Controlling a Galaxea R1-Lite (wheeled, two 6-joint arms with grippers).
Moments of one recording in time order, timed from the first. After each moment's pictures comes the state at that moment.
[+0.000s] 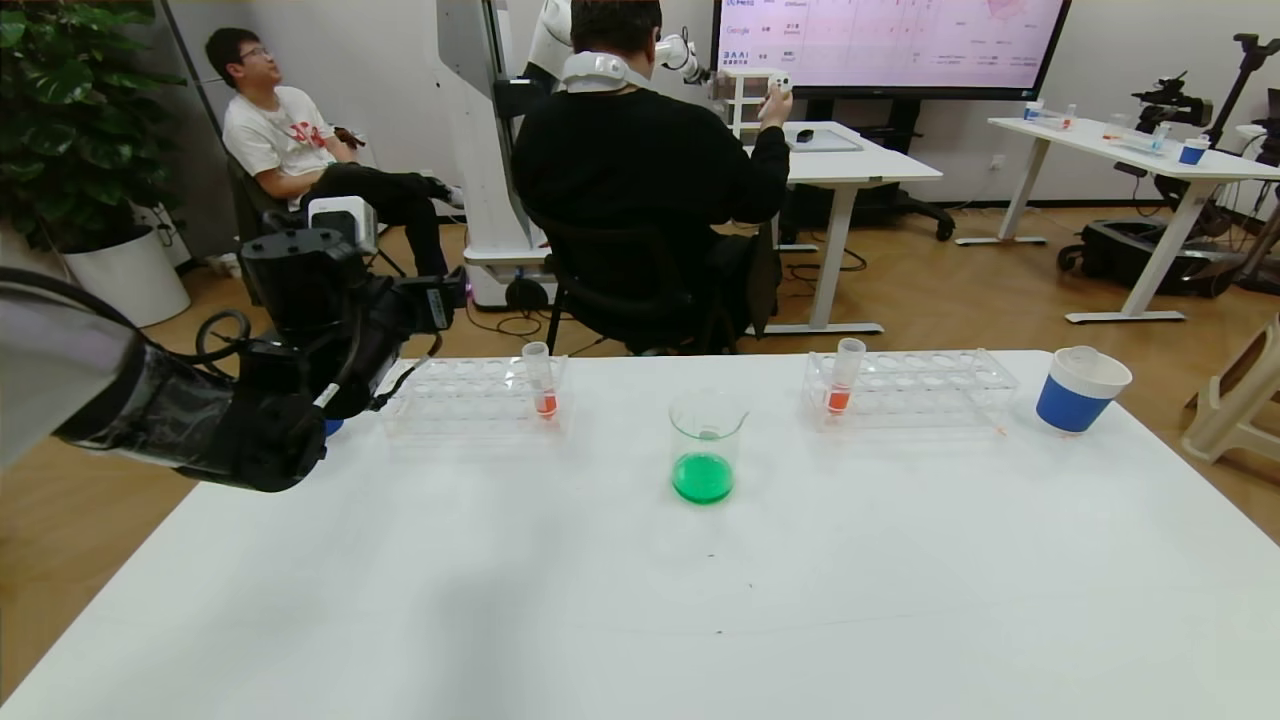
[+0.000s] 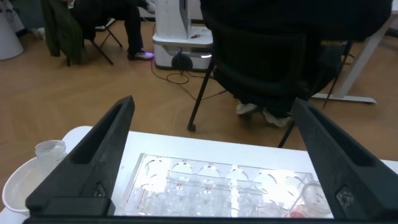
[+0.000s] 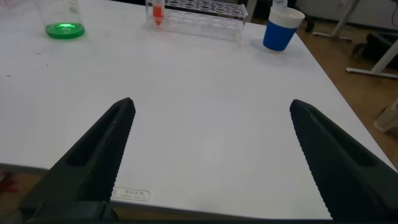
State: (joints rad) left arm -0.18 2.00 -1.07 -0.99 0.33 -0.02; right arm 0.01 0.00 0.00 0.01 0.03 -0.11
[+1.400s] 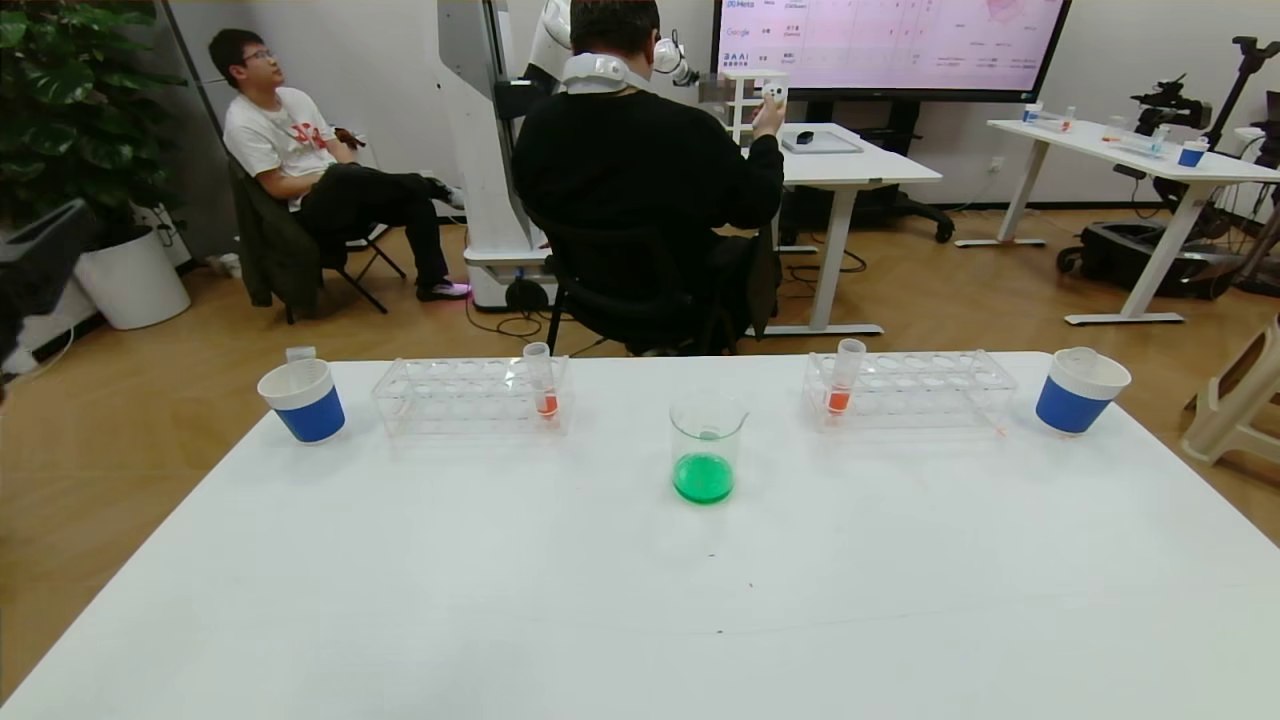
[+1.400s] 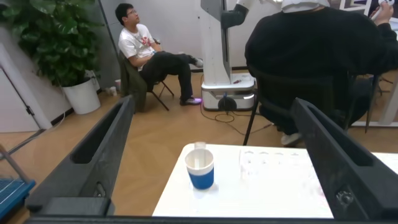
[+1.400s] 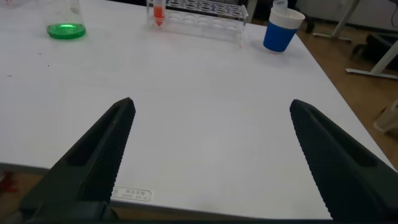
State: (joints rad) left arm 0.00 1.02 -0.64 -0.64 0.23 0.18; right arm 0.01 0.00 0.00 0.01 0.03 -0.11
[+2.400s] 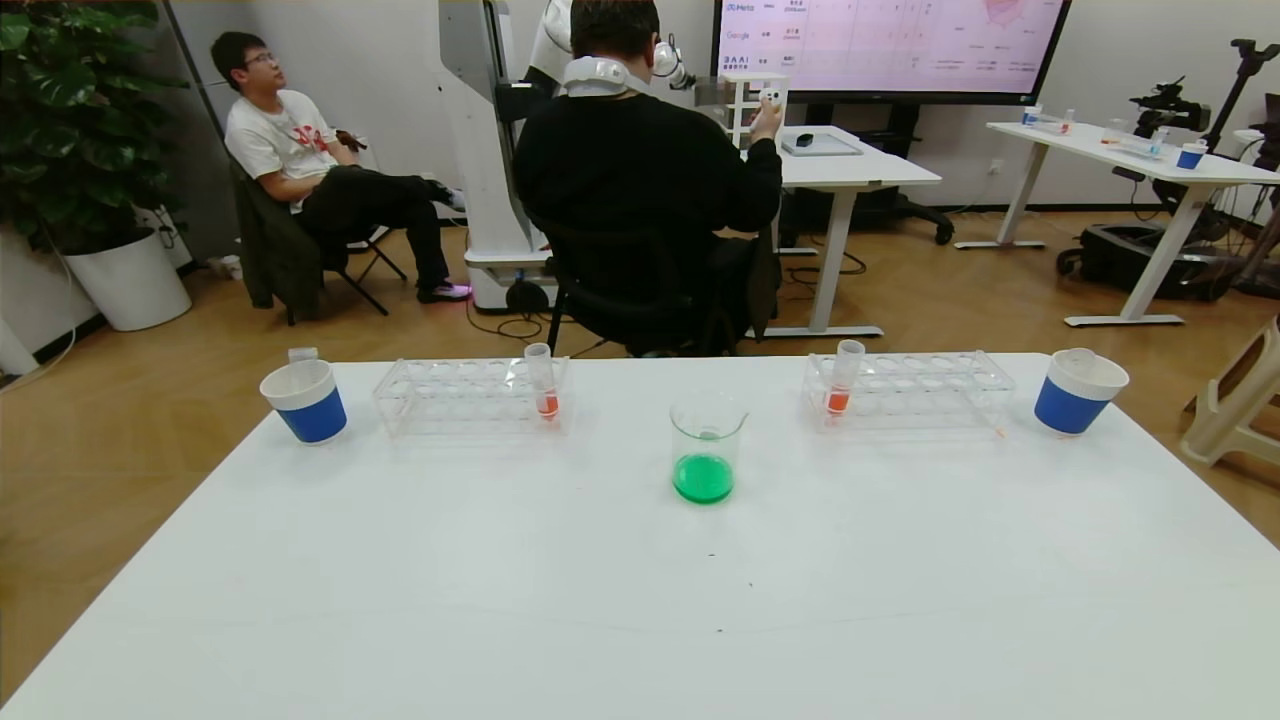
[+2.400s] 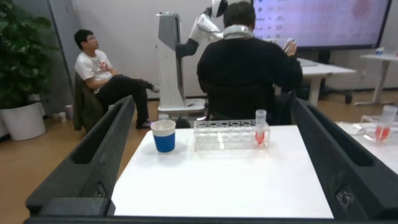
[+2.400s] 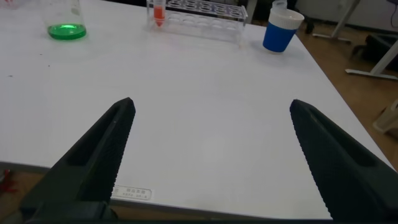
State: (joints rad) left arm -0.01 0.06 -0.32 -0.13 0.03 0.05; right arm 0.01 0.00 0.00 0.01 0.03 -0.11
